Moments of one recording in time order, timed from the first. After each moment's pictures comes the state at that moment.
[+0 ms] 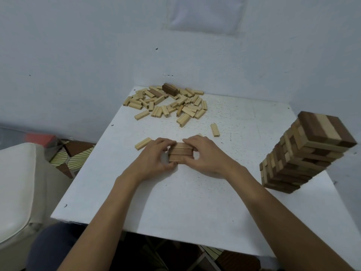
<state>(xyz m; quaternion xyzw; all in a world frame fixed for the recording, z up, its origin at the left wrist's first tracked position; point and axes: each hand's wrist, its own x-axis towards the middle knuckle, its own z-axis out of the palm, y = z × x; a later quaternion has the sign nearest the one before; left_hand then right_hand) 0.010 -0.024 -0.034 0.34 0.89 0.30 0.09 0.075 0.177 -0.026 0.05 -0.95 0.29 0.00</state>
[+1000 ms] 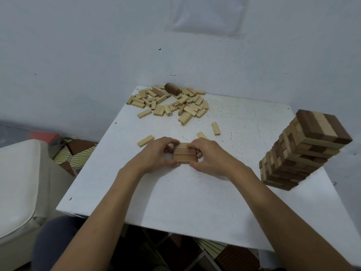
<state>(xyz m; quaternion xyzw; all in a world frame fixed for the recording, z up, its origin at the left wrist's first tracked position) 0.008 -0.023 -0.024 0.32 0.88 0.32 0.15 0.090 0.175 -0.016 0.05 -0.96 0.29 -0.02</state>
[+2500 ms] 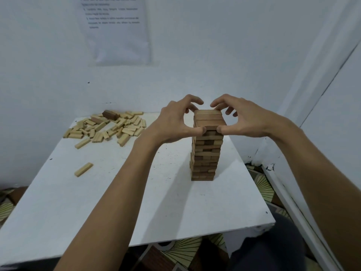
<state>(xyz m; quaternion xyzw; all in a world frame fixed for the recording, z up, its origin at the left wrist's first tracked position) 0.101 0.180 0.125 0.51 0.79 0.34 0.06 0.236 0.361 0.150 -0.10 -0.96 0.25 0.05</state>
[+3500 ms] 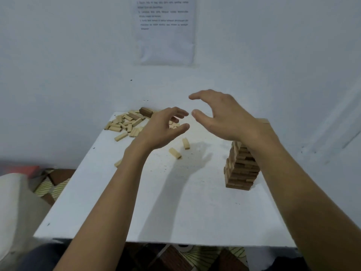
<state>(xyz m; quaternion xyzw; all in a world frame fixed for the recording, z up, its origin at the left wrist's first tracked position) 0.035 0.078 0.099 0.41 0.82 0.40 0.01 0.153 0.239 0.160 0.01 -0.97 0.19 0.17</state>
